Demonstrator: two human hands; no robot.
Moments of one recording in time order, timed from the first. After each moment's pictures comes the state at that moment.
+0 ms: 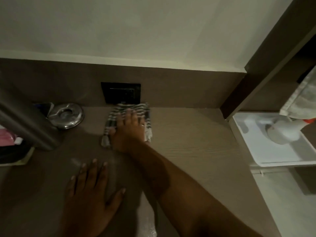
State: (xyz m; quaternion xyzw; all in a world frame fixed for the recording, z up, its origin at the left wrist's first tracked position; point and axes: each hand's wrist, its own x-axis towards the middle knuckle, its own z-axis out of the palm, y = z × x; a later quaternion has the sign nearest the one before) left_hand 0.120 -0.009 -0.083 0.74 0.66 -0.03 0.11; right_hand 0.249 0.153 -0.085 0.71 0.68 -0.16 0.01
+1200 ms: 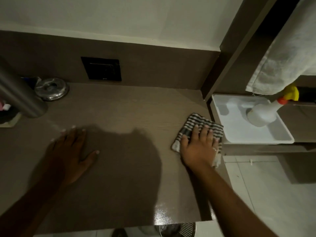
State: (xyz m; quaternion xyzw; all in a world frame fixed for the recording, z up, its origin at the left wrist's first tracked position) left_hand 0.130 -0.015 -0.075 0.75 0.66 -0.03 0.04; right_hand 0.492 -0.054 -0.091 0.87 0.49 -0.07 0.00
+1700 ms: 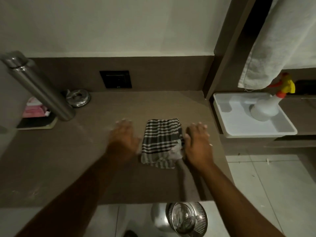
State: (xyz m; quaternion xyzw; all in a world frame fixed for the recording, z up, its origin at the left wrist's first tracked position) left_hand 0.229 -0.023 -0.045 0.78 0.62 0.04 0.08; right_hand 0.475 -0.095 -0.052 0.79 0.55 -0.15 -0.21
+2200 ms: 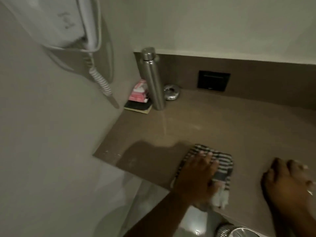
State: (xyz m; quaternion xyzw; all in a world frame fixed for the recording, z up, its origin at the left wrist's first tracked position) left_hand 0.164 -0.124 -0.076 0.84 0.53 0.03 0.12; right_hand 0.407 -0.108 -0.060 0.83 0.55 -0.10 -0.07
